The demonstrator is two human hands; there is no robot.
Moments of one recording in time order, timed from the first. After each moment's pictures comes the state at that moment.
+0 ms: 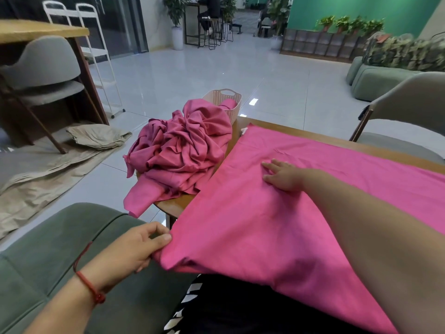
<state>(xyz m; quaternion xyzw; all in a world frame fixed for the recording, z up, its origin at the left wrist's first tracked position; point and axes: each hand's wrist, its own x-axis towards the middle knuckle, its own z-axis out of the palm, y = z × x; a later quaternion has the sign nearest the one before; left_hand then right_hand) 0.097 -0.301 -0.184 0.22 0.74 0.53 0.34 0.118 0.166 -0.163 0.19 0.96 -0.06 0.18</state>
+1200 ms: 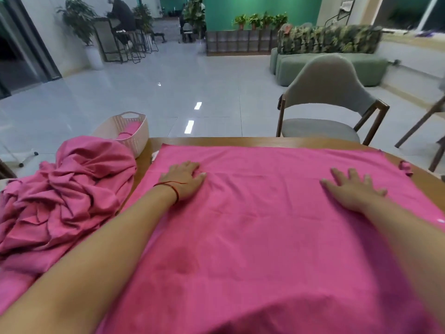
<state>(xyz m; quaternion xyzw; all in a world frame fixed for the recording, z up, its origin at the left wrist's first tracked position) 0.005 0.124 -0.165 0.45 0.88 0.10 0.09 0.412 0.402 -0.182 0.57 0.81 -0.11 0.04</state>
